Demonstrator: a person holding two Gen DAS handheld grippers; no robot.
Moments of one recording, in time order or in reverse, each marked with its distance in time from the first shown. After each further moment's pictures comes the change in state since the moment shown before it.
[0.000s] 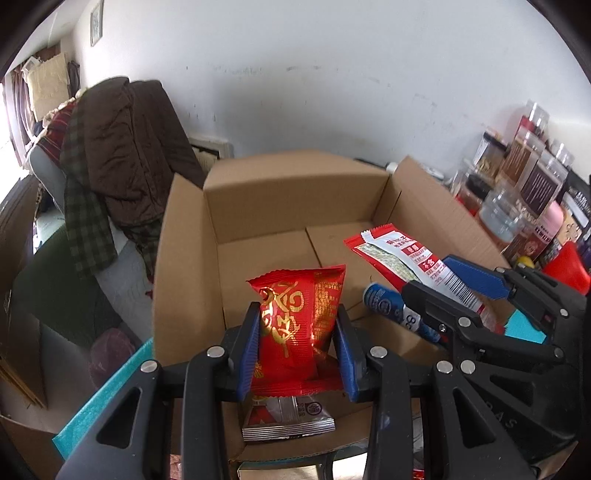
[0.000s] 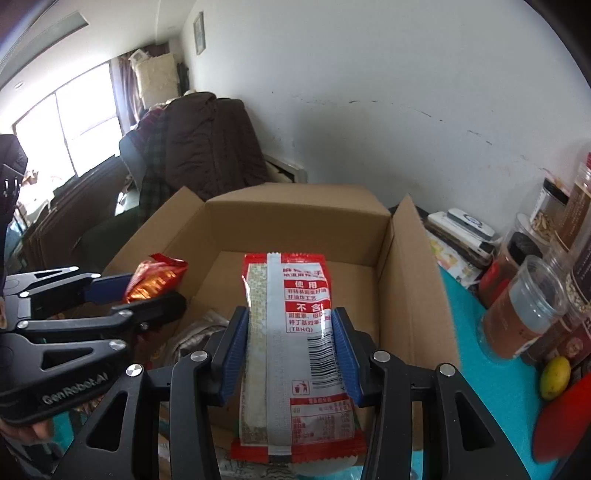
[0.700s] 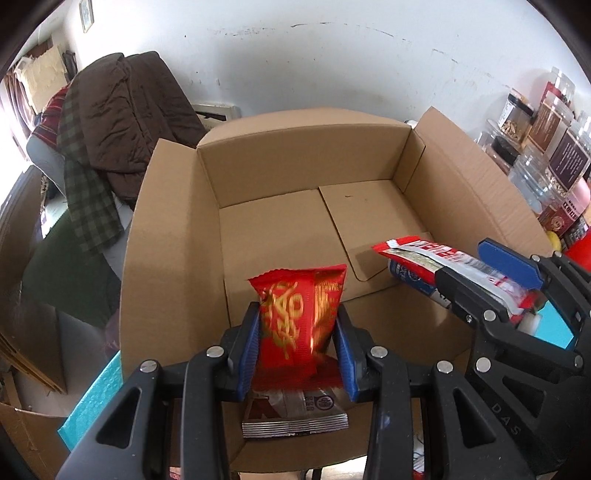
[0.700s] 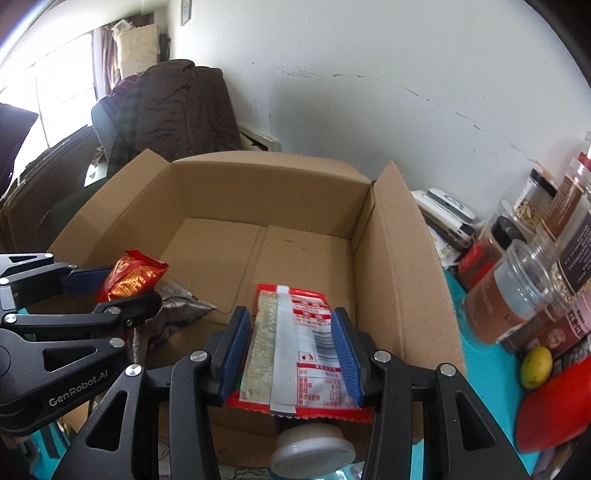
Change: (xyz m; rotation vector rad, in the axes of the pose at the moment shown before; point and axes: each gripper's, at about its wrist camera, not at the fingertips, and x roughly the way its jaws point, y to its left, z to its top) left arm 0.027 -0.006 -0.001 0.011 0.145 0.070; right arm 0.022 -0.006 -0.007 -0.019 0.094 -0.123
